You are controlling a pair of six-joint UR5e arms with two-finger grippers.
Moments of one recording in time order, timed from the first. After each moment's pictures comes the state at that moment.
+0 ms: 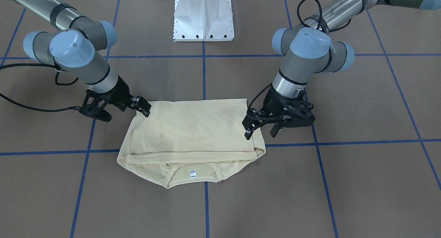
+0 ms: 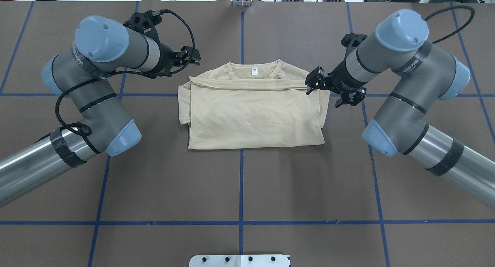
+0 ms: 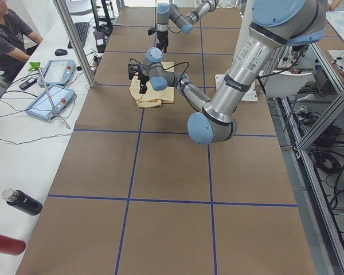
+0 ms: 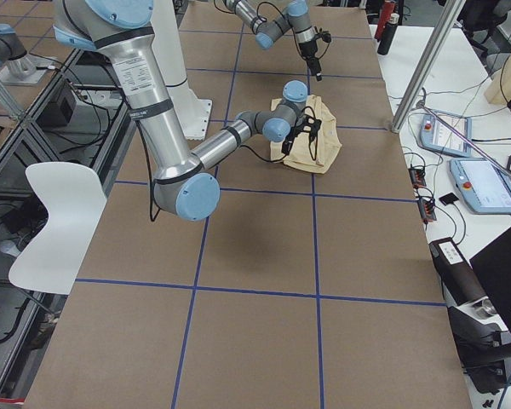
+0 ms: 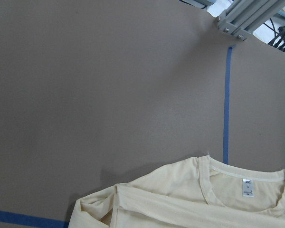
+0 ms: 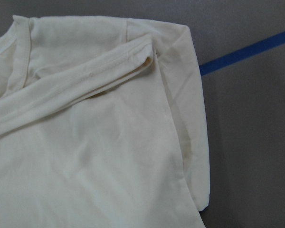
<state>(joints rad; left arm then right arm) -0.75 -2.18 -1.53 -2.13 -1.82 -1.42 0.72 -1.16 1.67 -1.24 2.09 1.49</state>
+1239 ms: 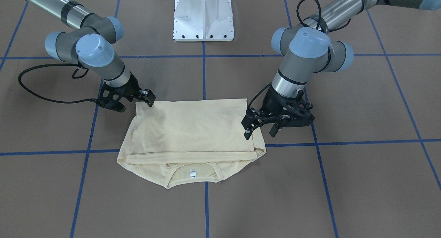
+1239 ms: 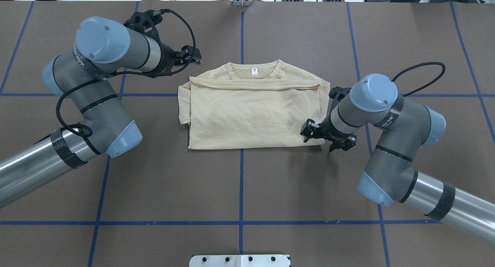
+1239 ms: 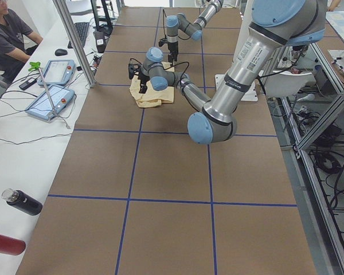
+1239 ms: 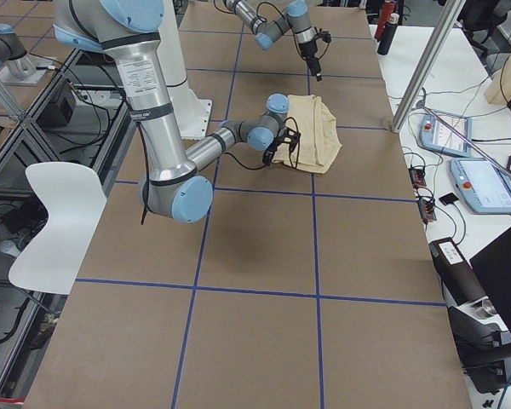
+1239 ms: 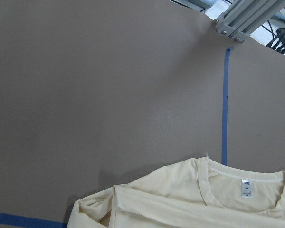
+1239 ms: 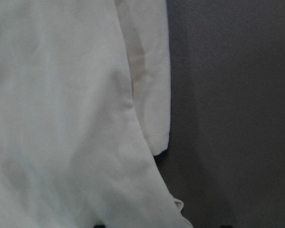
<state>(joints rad) -0.75 -2.18 -1.53 -2.13 -1.82 -1.41 0.62 -1.21 1.67 -1.25 2.07 1.49</state>
